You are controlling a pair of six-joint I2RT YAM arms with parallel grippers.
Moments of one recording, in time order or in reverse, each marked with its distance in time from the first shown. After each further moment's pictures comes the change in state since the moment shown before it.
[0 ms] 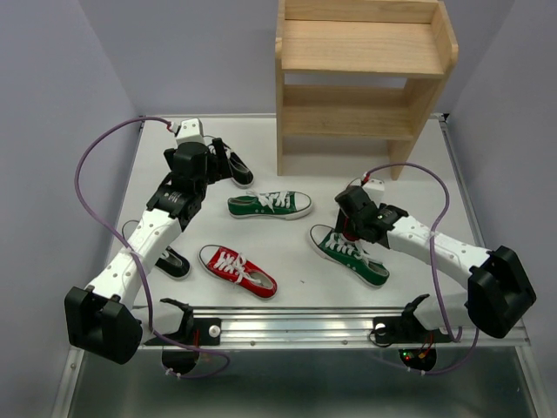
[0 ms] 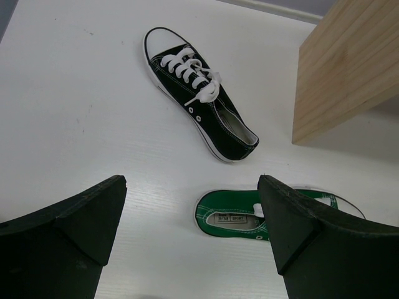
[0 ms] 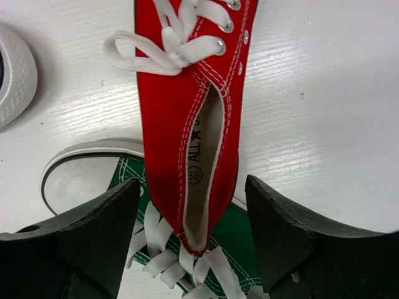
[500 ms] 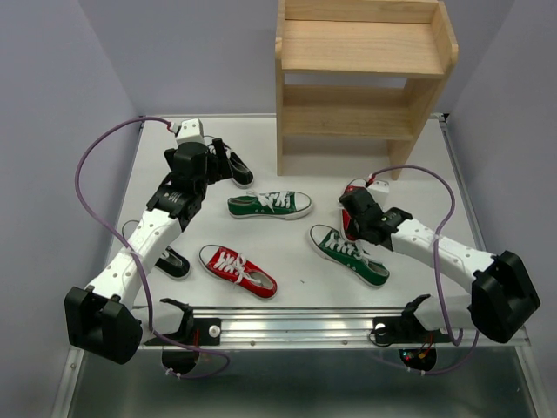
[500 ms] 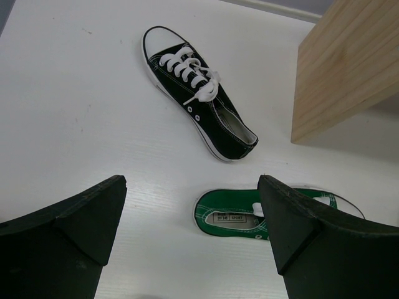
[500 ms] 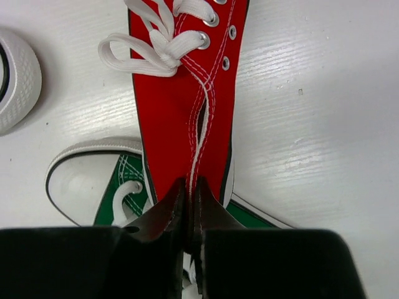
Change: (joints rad) left arm 0.000 0.000 -0.001 0.000 0.005 -0.002; right arm -0.024 -0.023 -0.035 0.021 -0.016 0.046
